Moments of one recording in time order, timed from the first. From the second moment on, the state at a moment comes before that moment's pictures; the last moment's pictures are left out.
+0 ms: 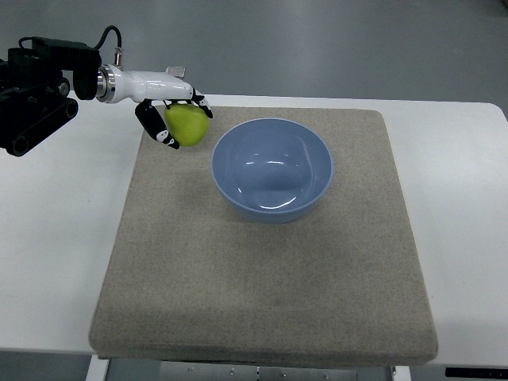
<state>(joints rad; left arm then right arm) -1.25 0.46 -0.21 -0.71 1.64 -0.31 -0.52 0.00 0.00 0.10 0.11 -0.01 0.07 0.21</state>
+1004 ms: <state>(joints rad) -1.24 0.32 -0.35 -0.91 1.57 -0.25 -0.51 0.00 0.00 0.10 0.11 -0.01 0.07 0.21</state>
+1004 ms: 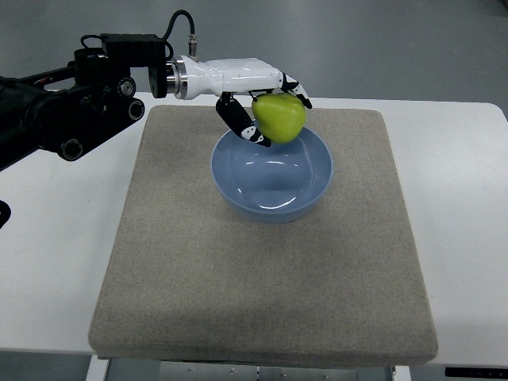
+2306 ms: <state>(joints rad) -1.17 0.27 -0.29 -0.88 1.60 -0.24 -0.51 0.00 0.00 0.10 0.11 -0.01 0.07 0.21</state>
